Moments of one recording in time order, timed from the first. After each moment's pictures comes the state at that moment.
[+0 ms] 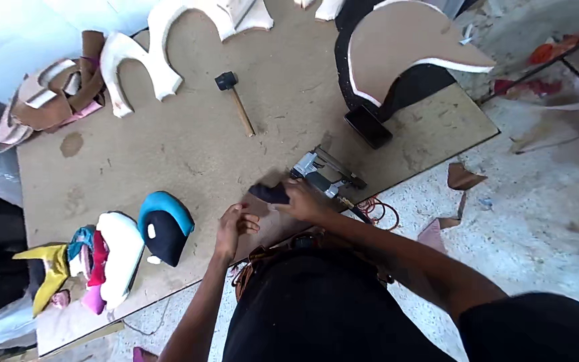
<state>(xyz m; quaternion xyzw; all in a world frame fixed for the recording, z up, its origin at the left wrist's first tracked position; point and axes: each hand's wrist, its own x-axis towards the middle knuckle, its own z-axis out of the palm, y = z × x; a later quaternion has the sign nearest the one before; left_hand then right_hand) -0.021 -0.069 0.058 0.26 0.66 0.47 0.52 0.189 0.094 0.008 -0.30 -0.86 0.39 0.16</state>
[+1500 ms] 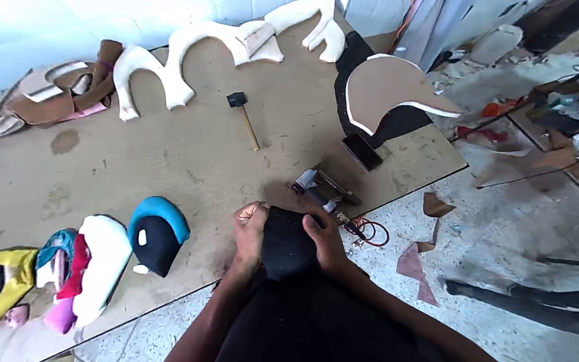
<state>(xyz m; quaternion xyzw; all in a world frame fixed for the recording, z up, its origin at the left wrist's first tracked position) 0.036 -0.044 0.144 0.31 0.54 0.66 0.42 0.215 -0.003 0.139 -0.42 -0.53 0.64 0.38</state>
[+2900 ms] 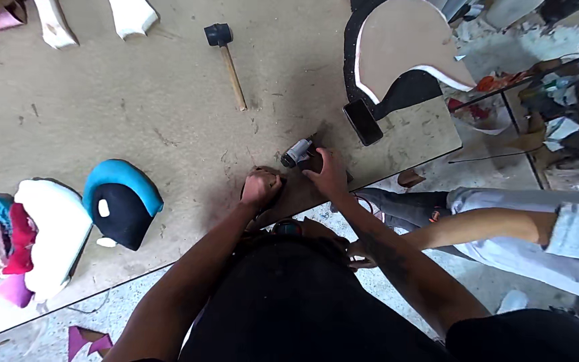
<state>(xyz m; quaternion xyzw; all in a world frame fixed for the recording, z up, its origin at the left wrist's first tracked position) 0.033 0.036 -0.063 0.69 0.64 0.30 0.14 0.260 0.152 -0.004 -0.60 -0.77 0.22 0.06</state>
